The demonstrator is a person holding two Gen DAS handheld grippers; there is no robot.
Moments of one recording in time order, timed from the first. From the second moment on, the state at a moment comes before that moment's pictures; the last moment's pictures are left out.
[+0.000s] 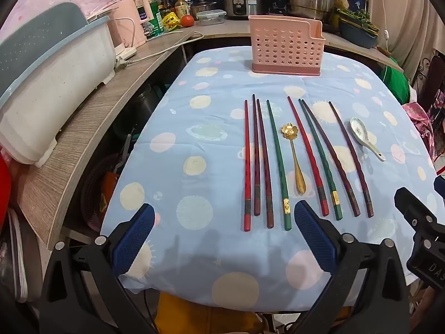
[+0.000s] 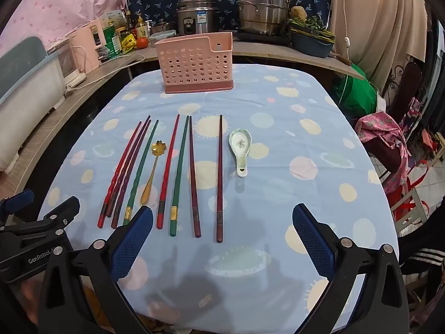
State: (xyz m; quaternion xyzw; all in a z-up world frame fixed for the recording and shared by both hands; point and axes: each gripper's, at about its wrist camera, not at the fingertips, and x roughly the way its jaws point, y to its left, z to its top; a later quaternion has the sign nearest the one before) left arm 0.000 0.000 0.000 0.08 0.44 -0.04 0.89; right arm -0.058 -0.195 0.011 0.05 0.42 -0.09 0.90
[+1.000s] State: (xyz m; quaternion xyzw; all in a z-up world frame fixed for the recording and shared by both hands) left arm -0.002 -0.002 0.001 0.07 0.45 -0.06 0.89; right arm -0.063 -0.198 0.016 0.06 0.41 -0.09 0.91
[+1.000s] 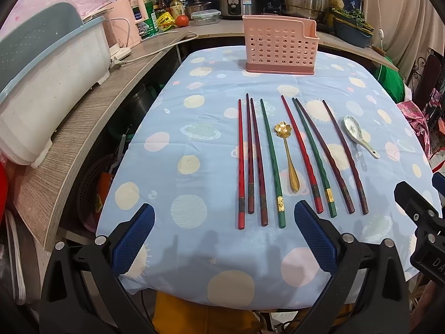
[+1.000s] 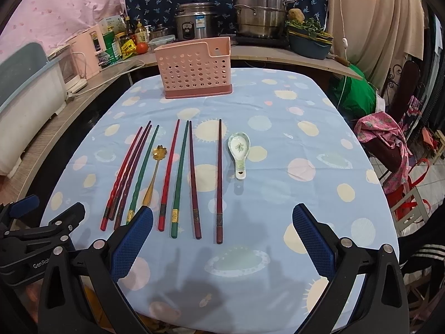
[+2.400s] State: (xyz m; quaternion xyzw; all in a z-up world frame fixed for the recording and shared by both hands) left arm 0.001 -0.003 0.002 0.08 0.44 -0.06 0.89; right arm -0.061 -0.194 0.018 0.06 0.41 -0.09 0.91
